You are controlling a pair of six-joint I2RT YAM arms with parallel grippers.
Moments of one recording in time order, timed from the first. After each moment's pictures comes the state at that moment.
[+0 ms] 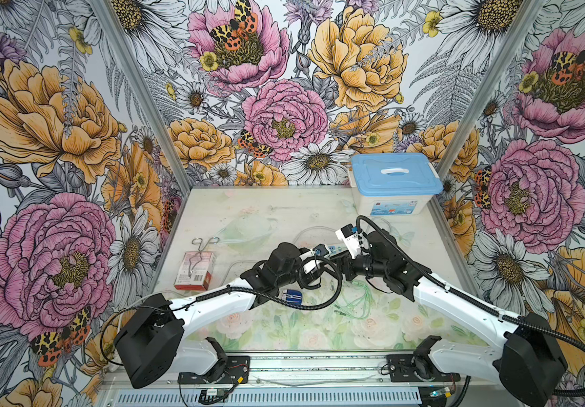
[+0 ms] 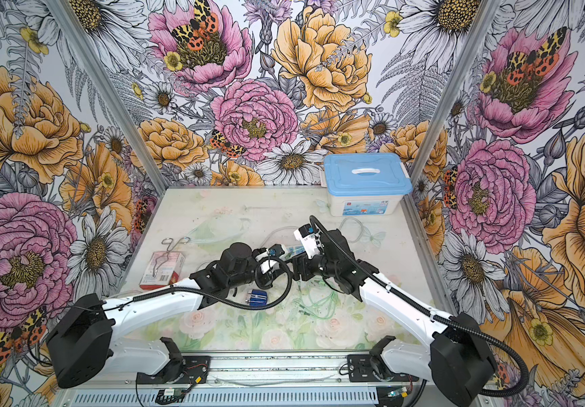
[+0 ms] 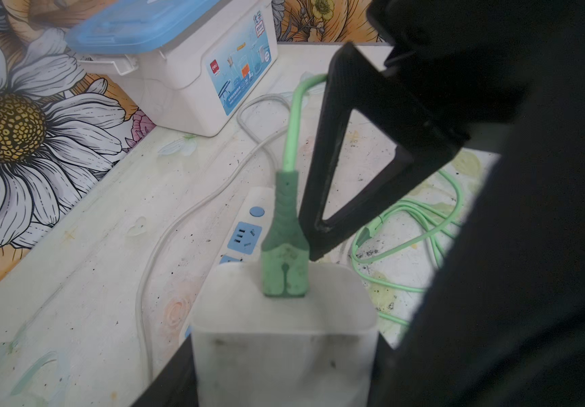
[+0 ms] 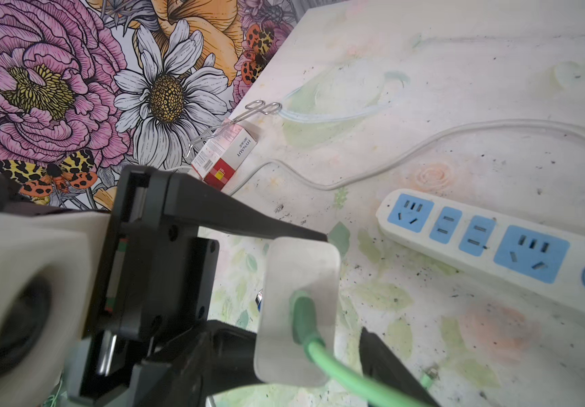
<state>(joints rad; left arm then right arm) -0.84 1.33 0.73 0.10 0.09 0.30 0.60 1.21 0.76 -0.11 -0.51 0.37</state>
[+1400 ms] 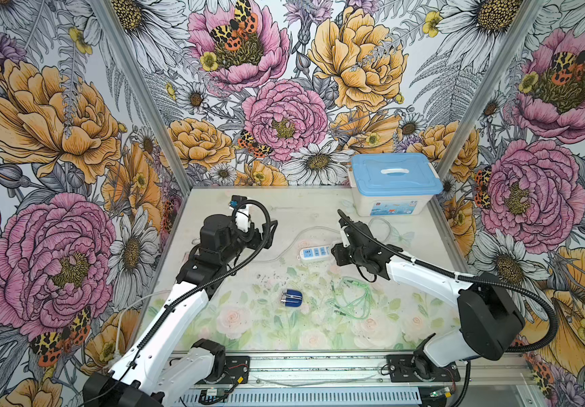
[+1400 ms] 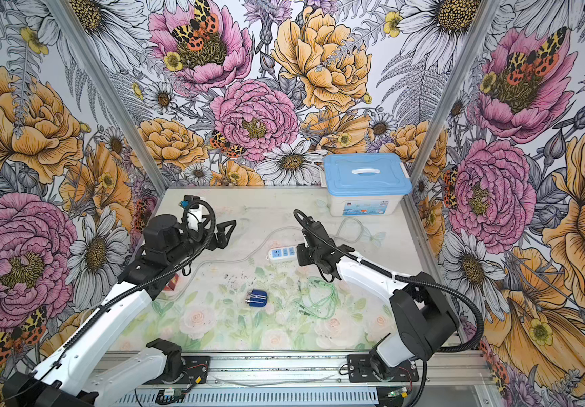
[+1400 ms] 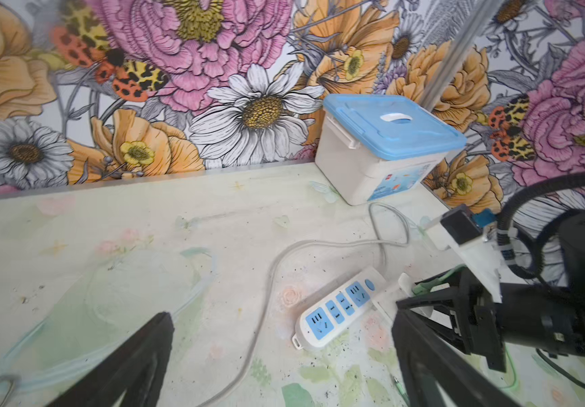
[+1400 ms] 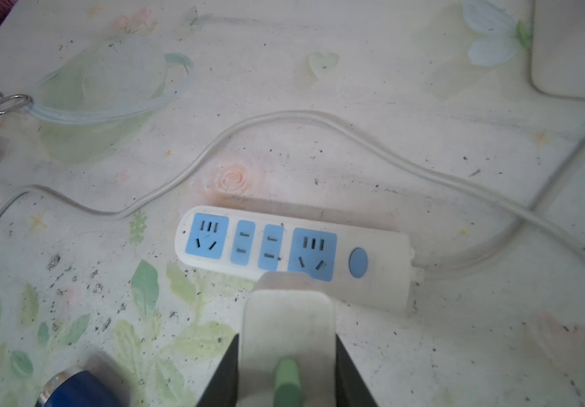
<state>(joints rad) -0.27 0.97 0.84 -0.21 0.19 -0.21 0.59 1.52 0.96 -0.26 0.06 0.32</state>
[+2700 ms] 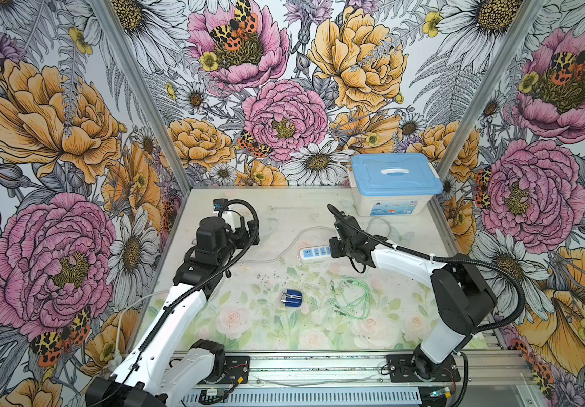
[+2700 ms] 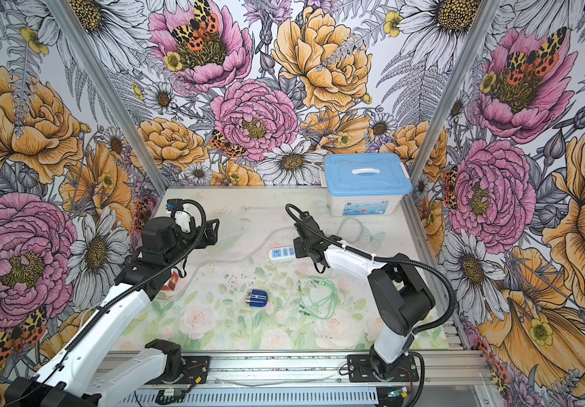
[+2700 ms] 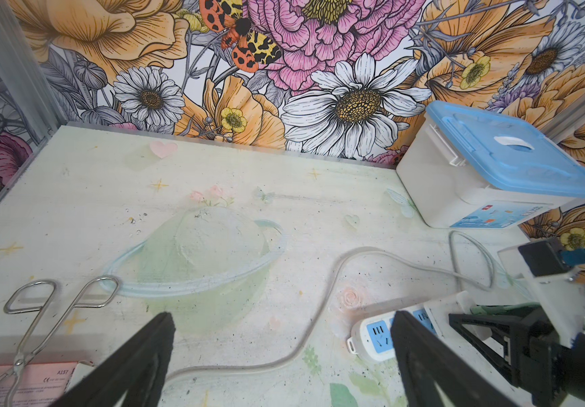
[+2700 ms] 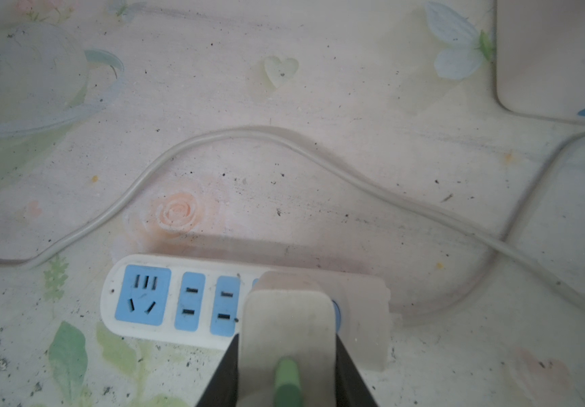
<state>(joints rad) -0.24 0.97 0.85 -0.29 -0.03 -0.29 0.59 1.70 1.08 -0.28 0.14 0.33</state>
